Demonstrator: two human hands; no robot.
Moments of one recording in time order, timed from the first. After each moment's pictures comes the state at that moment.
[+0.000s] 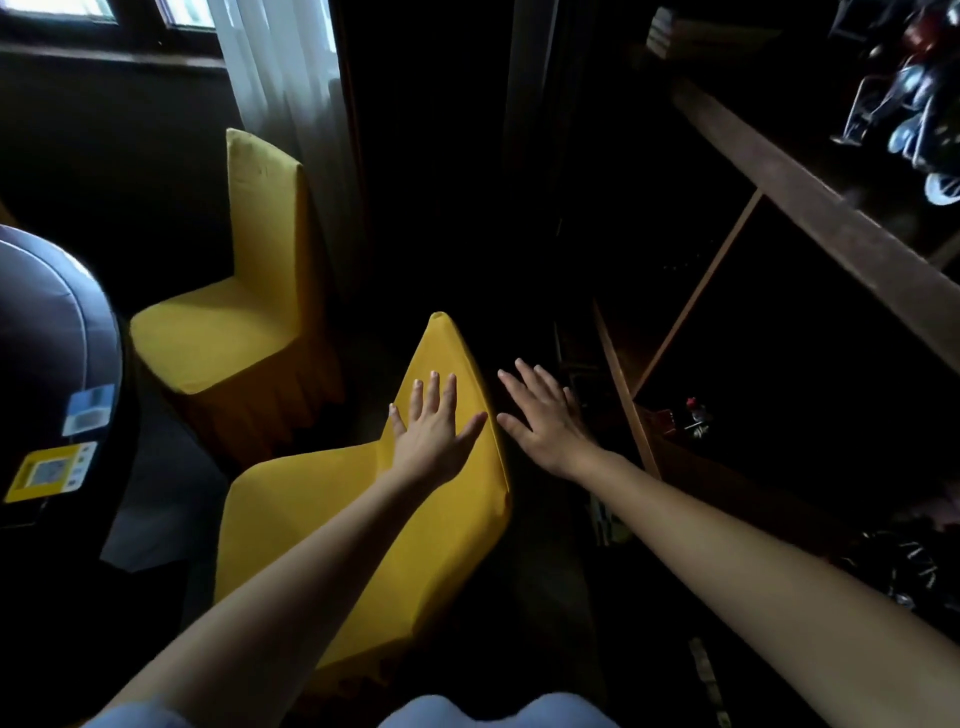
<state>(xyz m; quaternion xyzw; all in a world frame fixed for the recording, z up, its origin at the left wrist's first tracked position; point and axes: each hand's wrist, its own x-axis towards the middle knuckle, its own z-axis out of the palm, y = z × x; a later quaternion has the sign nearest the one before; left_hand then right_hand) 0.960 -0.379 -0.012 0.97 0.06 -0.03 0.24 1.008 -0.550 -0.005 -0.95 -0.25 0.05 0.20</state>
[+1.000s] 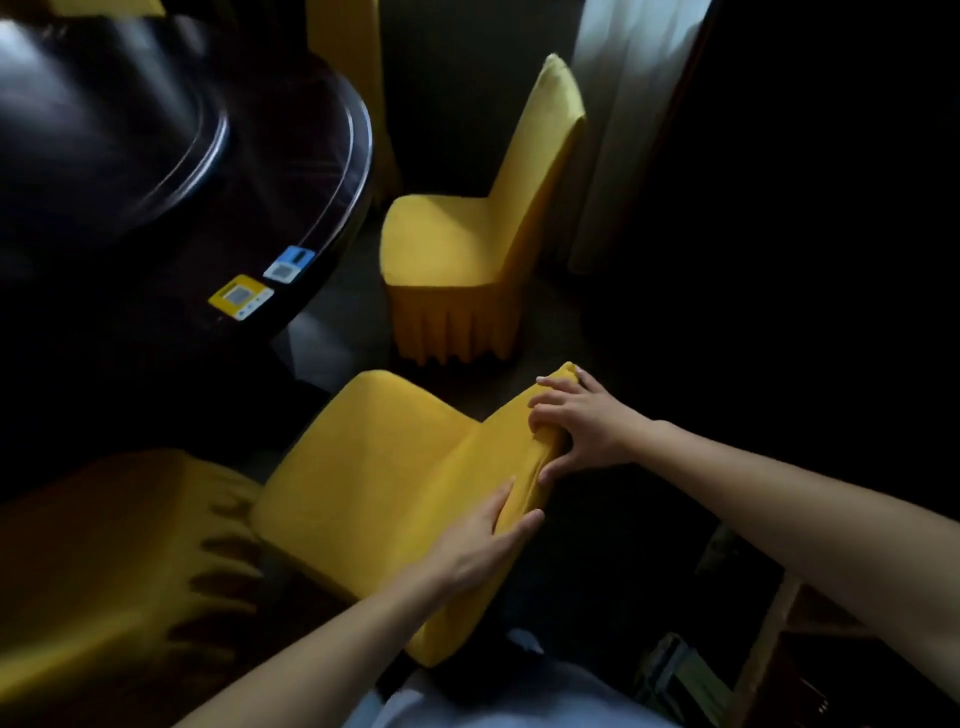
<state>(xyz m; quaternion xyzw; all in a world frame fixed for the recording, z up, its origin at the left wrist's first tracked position) 1.015 -0.426 -0.065 0.74 0.37 -0.13 0.55 1.257 -0.437 -0.060 -0.65 -0.75 0.13 -0.06</state>
